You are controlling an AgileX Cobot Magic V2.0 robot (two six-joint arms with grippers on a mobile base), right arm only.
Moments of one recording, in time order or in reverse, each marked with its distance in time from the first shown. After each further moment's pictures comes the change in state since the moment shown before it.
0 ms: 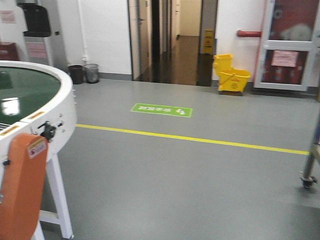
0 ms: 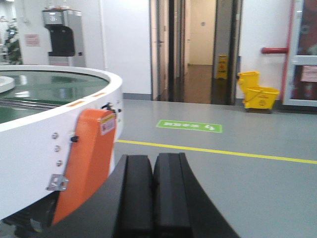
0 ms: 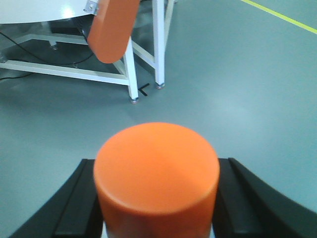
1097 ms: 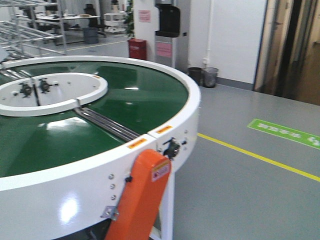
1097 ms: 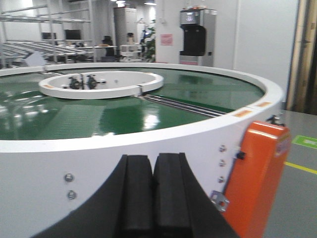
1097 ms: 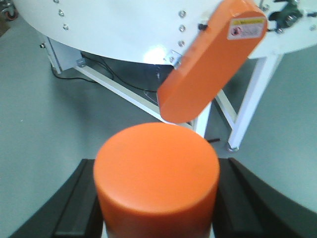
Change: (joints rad) arm 0.000 0.000 0.000 0.000 0.000 0.000
